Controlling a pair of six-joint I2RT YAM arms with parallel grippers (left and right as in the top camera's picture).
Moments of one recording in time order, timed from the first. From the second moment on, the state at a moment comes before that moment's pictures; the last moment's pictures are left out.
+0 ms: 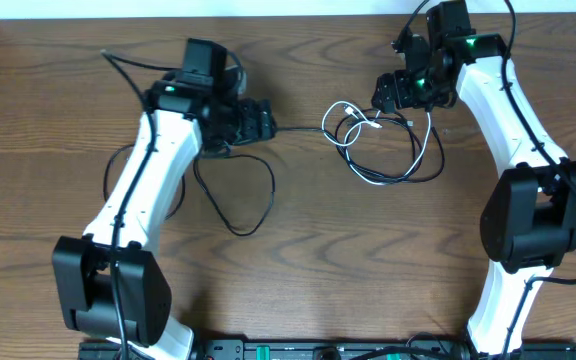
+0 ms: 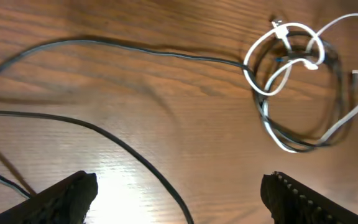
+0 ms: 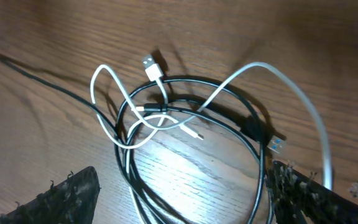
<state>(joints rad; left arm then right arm) -0.21 1.73 1.47 -0.92 0.27 -0.35 0.13 2.10 1.84 -0.98 -0.32 -0.03</state>
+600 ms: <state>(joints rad) -0.49 1.80 1.48 -0.63 0.17 -0.41 0.13 2.10 1.84 -0.98 -0.27 -0.01</state>
